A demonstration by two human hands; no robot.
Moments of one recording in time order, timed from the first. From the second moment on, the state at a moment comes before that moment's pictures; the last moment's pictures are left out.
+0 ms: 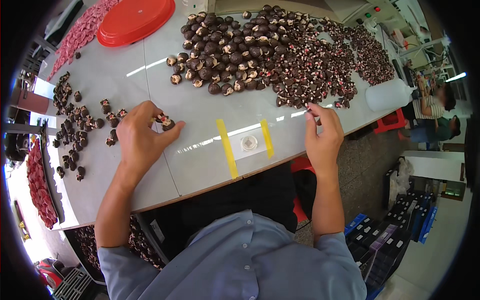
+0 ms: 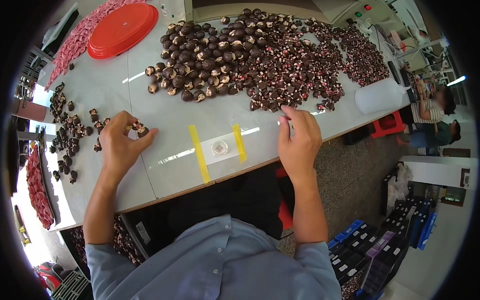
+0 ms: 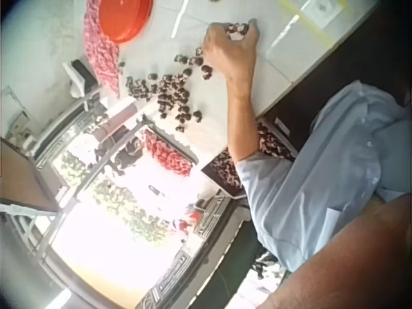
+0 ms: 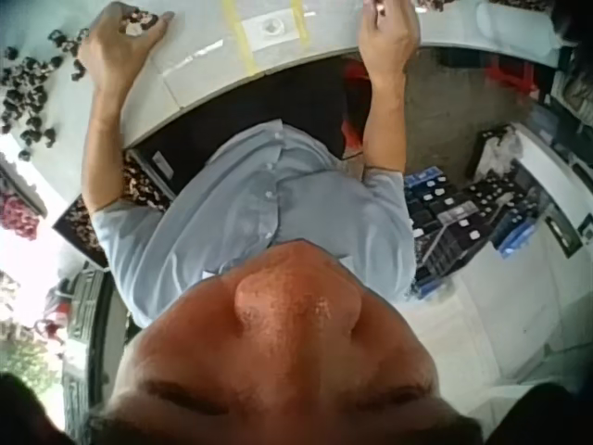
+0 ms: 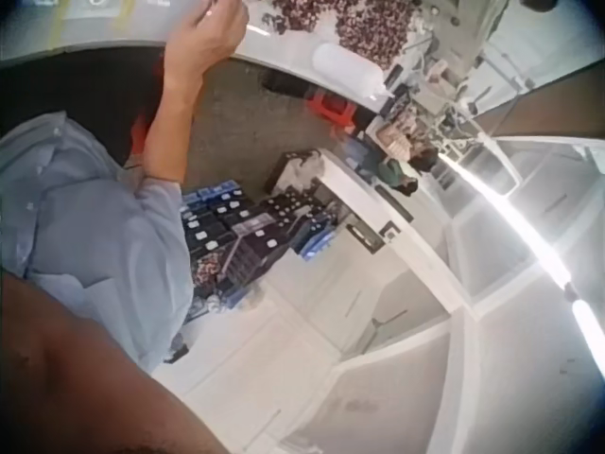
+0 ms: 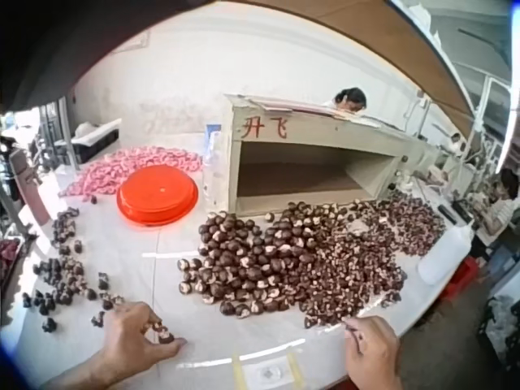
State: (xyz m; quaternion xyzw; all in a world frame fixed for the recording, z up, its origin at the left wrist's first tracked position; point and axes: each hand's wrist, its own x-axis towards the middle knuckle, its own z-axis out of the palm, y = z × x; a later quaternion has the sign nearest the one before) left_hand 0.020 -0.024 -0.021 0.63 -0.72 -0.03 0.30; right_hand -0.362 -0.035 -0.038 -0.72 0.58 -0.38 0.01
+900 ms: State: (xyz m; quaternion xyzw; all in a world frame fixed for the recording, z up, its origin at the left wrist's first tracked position) left_hand -0.056 -0.078 -0.036 0.60 -0.76 -0.07 0.22; right_hand -0.344 -0.036 -0.044 -0.76 0.57 -0.32 0.02
